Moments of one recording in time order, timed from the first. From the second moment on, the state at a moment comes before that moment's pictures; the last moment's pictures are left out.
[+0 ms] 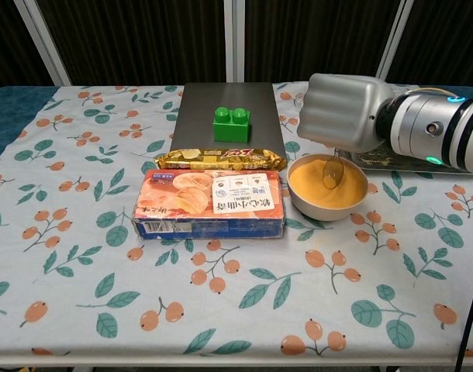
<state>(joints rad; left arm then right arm) 0.00 -1.27 -0.01 -1.44 1.47 1.49 -0.17 1.07 -1.49 -0.13 -1.55 -0.99 1.04 -1.50</state>
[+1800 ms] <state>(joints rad) 0.02 -1.26 -0.01 -1.45 1.48 1.51 -0.17 1.07 -1.44 -0.16 -1.53 -1.20 1.01 -1.62</state>
